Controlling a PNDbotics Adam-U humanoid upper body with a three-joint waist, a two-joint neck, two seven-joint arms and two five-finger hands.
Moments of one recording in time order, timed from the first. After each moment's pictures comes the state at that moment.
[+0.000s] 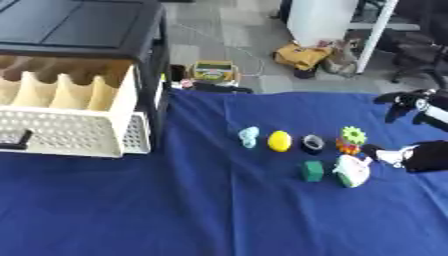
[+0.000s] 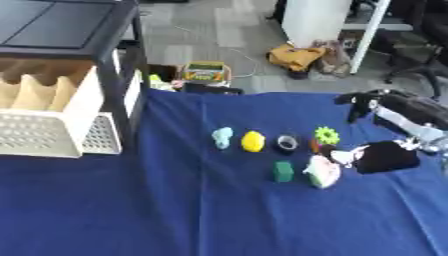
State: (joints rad) left arm -0.47 0.68 -0.06 -1.99 0.01 -0.06 0.35; right arm -0.32 -1.17 0.07 -1.99 0.27 0.45 0.34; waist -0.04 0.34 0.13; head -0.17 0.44
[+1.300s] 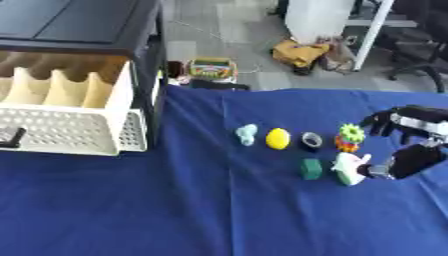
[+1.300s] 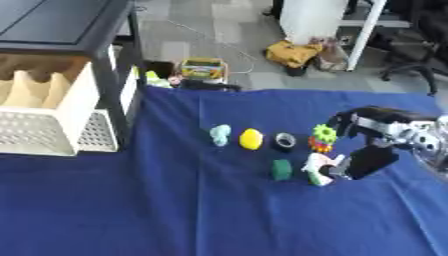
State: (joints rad) left arm -0.46 0.64 -0.07 -1.99 0.02 -0.01 0.33; right arm -0.44 -1.17 0.19 -1.79 0.34 0.47 0.54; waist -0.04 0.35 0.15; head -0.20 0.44
